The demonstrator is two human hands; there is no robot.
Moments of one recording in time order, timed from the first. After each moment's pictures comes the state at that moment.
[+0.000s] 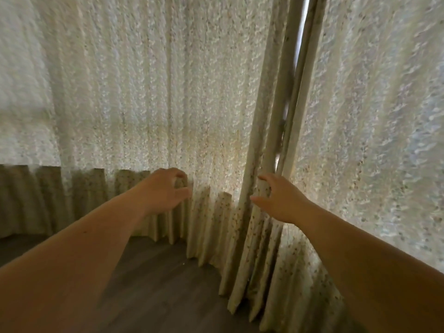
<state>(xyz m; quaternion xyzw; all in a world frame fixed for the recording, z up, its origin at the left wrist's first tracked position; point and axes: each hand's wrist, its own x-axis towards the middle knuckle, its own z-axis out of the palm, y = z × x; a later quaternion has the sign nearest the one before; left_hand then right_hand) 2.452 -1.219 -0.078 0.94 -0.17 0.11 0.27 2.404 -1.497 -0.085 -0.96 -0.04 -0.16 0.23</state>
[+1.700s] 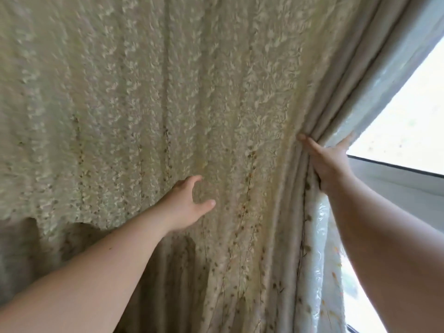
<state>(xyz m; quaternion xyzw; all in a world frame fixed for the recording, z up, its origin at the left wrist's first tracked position) 3.284 -1.259 -0.103 0.93 -0.14 0.10 0.34 3.304 -1.558 -0.023 -0.72 0.09 -0.38 0.58</state>
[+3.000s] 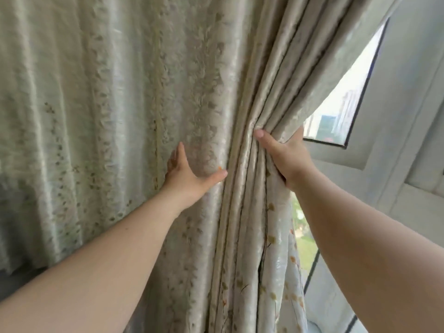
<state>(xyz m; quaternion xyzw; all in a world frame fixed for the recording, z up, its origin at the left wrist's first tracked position) 3.664 -0.996 -0.091 0.84 0.16 0.26 0.44 3.758 -1.184 -0.032 -0.74 -0.24 -0.15 0.62</state>
